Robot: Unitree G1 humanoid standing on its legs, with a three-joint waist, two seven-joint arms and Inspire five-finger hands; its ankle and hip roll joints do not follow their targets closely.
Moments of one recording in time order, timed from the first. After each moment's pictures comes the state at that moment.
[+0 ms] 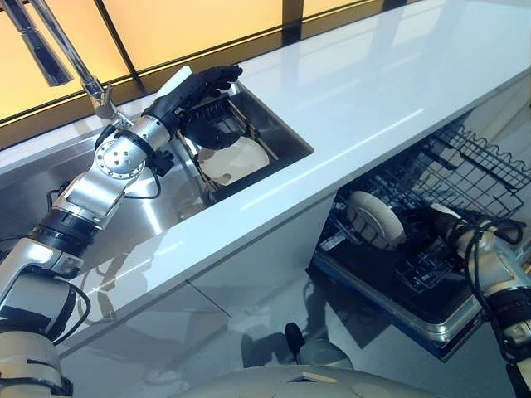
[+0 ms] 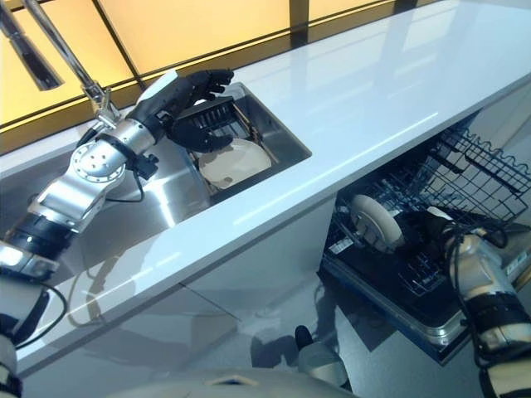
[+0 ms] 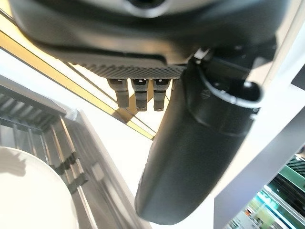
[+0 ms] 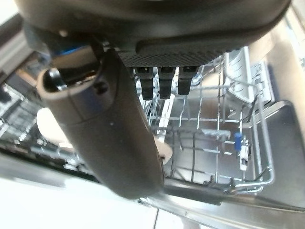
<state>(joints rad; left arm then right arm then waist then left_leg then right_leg) -0.74 0.88 -0.47 0.25 -0.33 -0.11 -0.12 -0.21 -0.88 0.12 0.31 -0.19 0.45 0.31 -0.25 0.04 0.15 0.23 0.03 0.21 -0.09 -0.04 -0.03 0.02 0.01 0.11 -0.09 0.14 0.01</state>
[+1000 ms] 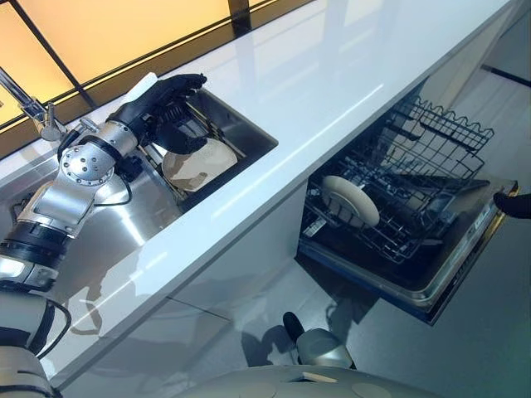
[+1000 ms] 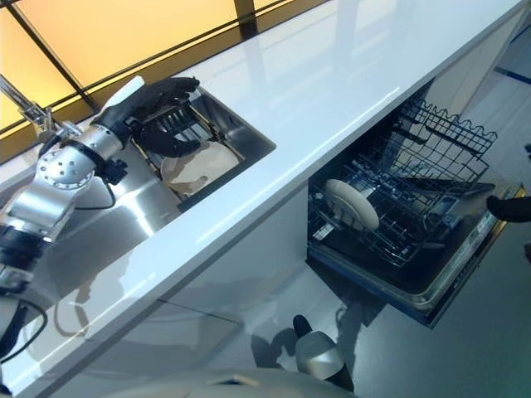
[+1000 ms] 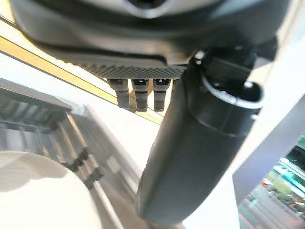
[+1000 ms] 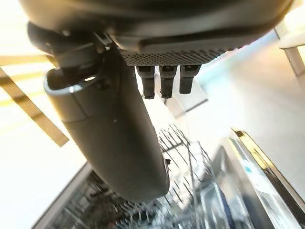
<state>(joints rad) -0.64 0.99 -0.34 0.31 -0.22 -0.06 -0.17 0.13 -0.96 -0.47 0.03 -0.06 0.23 -0.01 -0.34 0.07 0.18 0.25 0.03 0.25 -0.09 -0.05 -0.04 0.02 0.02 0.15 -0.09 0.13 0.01</state>
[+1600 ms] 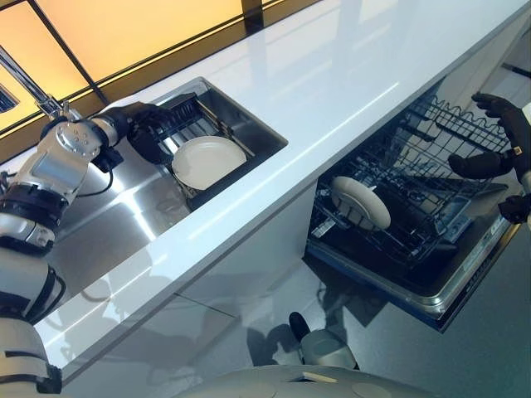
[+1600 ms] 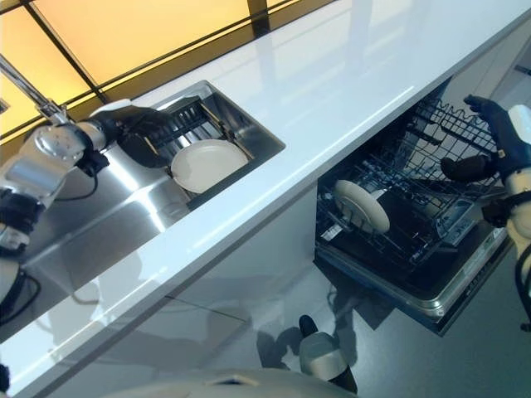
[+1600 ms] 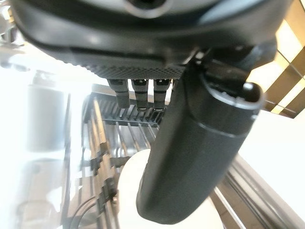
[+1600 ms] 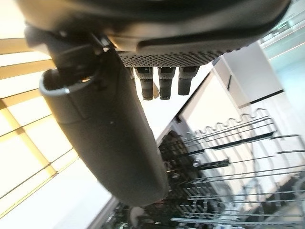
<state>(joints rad) -0.99 0.99 -0.60 0.61 -0.16 0.22 -0.37 -0.13 -1.04 -0.18 0.00 -0.10 0.21 -0.01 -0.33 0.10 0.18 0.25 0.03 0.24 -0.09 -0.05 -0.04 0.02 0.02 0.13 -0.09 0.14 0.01</state>
